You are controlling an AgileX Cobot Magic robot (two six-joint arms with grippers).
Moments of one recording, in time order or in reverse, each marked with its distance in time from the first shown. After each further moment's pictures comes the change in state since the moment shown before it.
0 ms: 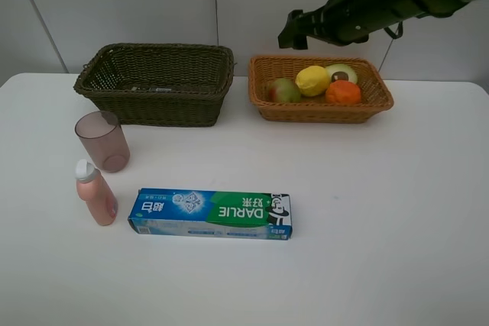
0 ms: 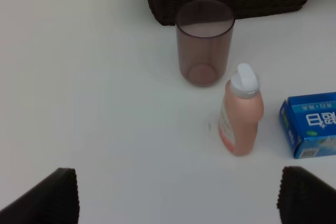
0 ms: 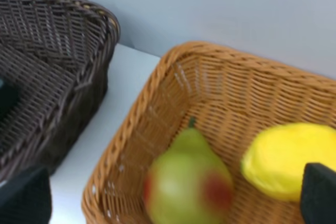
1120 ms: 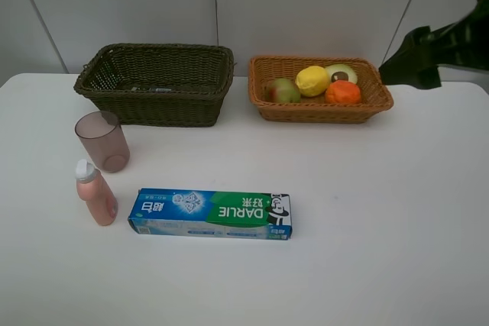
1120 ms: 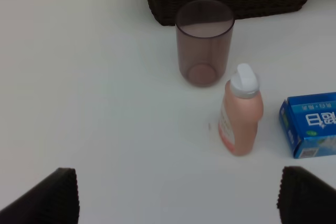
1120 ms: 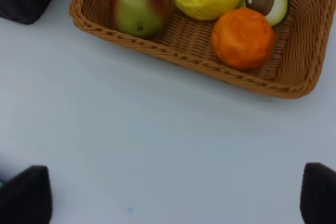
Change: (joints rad) left arm 0.000 0.000 0.000 0.000 0.000 0.000; right arm -0.002 -0.769 0.444 -0.570 0.365 0.512
